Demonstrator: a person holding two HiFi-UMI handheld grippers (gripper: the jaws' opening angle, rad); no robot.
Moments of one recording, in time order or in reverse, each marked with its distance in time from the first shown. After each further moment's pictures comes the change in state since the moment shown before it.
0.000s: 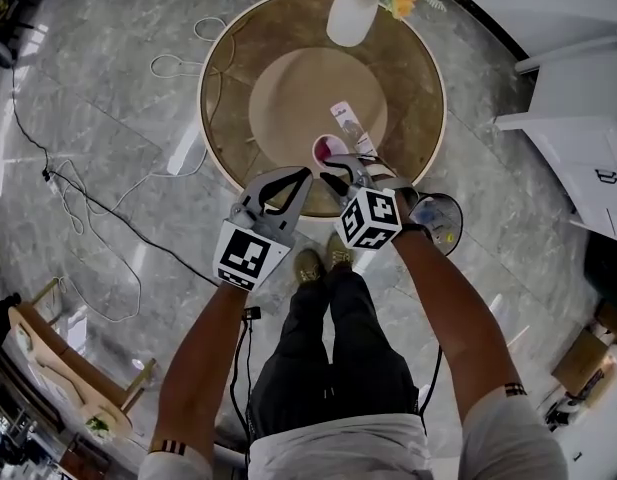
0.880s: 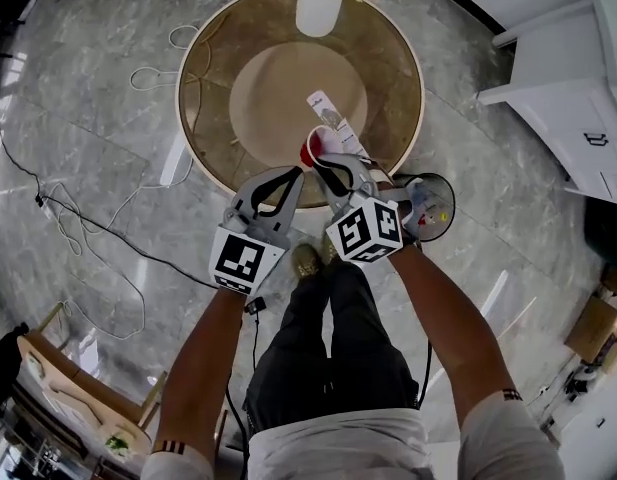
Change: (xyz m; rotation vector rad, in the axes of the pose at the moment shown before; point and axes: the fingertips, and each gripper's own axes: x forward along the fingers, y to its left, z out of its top) left arm -0.002 -0.023 0.006 0.000 -0.026 -0.041; right arm -0.061 -0.017 0.023 0.210 -0.103 -0.251
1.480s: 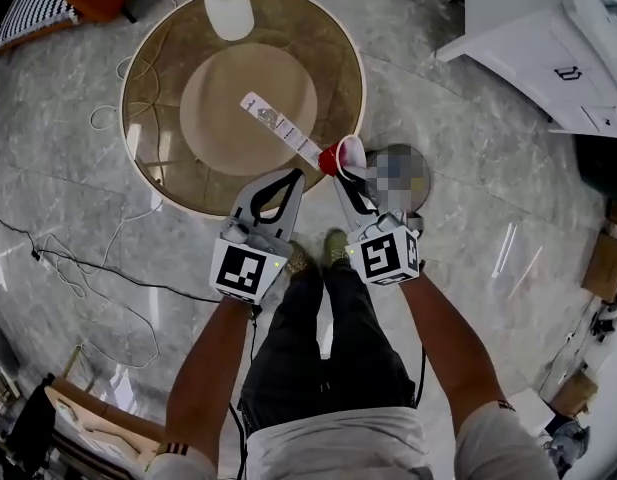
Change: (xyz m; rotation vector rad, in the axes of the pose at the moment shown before) left arm 0.065 -0.092 0.025 -0.018 -0.018 -0.174; right arm -0.127 -0.038 -0.090 0.300 0.026 -0.323
